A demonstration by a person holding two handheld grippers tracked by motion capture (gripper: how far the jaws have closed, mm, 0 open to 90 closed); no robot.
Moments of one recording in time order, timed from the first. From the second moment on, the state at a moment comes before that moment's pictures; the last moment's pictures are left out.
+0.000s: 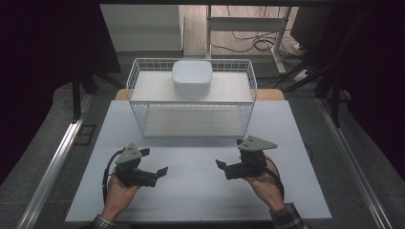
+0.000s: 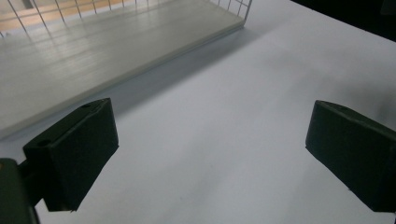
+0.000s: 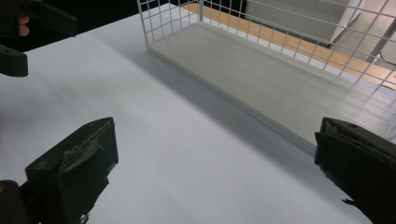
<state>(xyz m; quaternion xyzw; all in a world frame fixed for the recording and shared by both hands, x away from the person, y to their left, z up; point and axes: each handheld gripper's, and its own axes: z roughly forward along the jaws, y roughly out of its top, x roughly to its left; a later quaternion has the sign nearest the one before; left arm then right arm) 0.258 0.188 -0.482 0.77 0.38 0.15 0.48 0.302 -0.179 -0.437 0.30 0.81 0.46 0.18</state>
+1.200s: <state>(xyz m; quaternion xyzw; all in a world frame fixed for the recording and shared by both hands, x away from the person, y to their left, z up) 0.240 0.197 -0.533 0.80 0.42 0.16 0.40 0.288 -0.218 -0.508 0.34 0.83 0.40 0.17</state>
